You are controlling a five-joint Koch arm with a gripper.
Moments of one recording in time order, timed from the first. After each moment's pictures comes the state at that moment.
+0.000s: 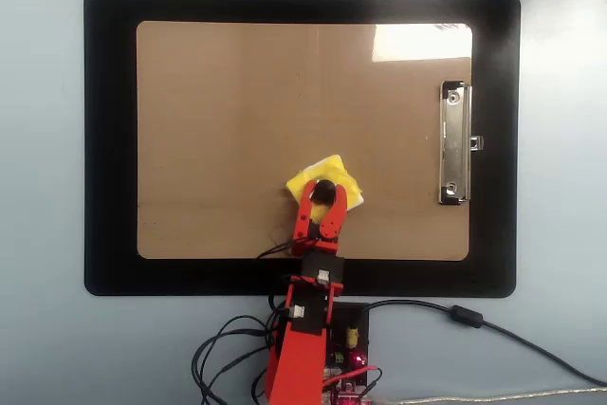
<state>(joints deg) 9.6 117.2 158.0 -5.1 -86.5</state>
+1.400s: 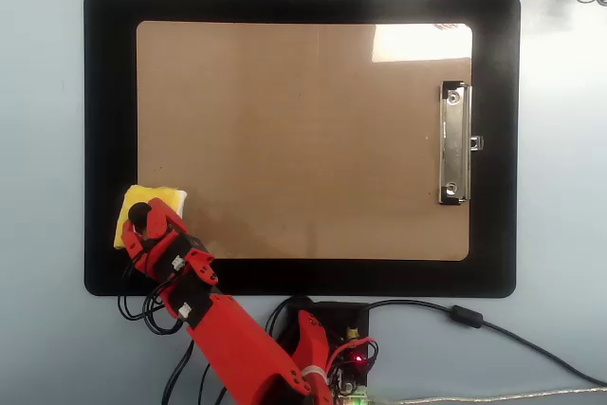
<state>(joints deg) -59.0 98.3 121.6 15.5 -102.0</state>
